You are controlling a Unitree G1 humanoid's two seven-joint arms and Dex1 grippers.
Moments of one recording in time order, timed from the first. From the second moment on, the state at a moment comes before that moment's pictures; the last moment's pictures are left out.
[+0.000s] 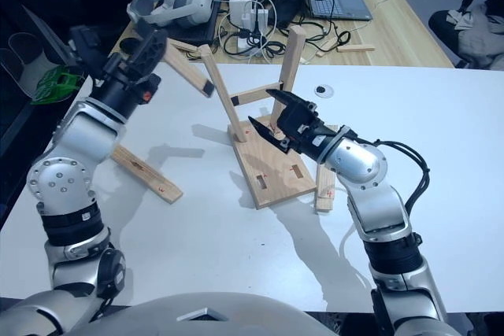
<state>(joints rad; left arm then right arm) -0.42 0.31 0.24 -0.31 -0.96 0.67 0.06 -0.21 -0.51 0.16 -0.35 0.09 0.20 0.60</state>
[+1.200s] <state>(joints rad) -0.29 0.19 0.45 -0.16 -0.56 0.87 0.22 -0.08 -0.43 0.17 -0.33 0.02 0.16 0.53</state>
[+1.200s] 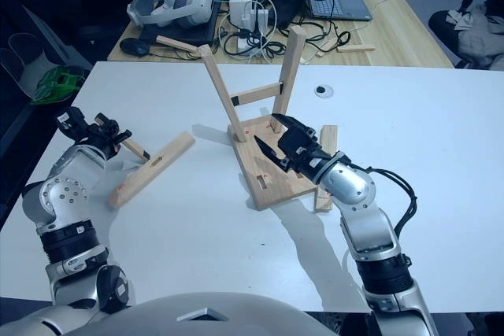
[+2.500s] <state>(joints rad) 0.00 0.40 0.25 -0.36 -0.42 0.82 -0.25 -0.04 -0.39 0.17 -0.30 0.02 0.14 0.51</state>
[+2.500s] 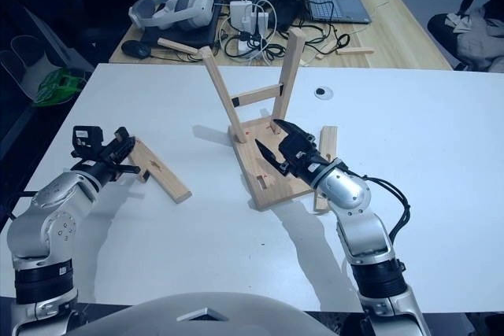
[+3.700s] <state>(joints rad) -0.14 0.19 0.14 -0.23 -0.44 0.72 -0.13 -0.06 -0.32 0.18 -0.24 0.02 0.11 0.49</state>
